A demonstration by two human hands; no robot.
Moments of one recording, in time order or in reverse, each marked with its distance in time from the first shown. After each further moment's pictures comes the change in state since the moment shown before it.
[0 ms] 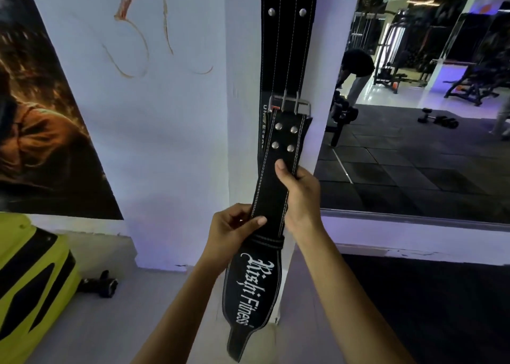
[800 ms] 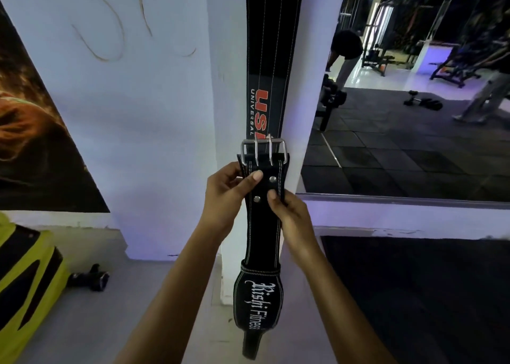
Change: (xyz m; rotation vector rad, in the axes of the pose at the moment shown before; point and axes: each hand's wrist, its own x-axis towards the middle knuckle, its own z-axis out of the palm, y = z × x) left_hand 0.032 0.031 0.021 -0.117 0.060 0.016; right_hand -0.037 0.027 -0.036 -0.269 -0.185 0.059
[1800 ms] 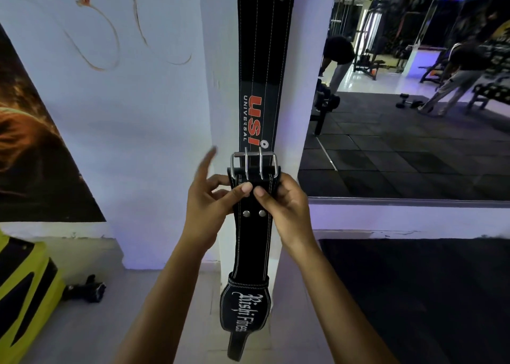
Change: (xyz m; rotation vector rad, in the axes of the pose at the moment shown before) left_hand -0.013 0.014 -0.021 0.039 0.039 0.022; right_hand 0.004 -0.023 0.014 0.046 0.049 -0.123
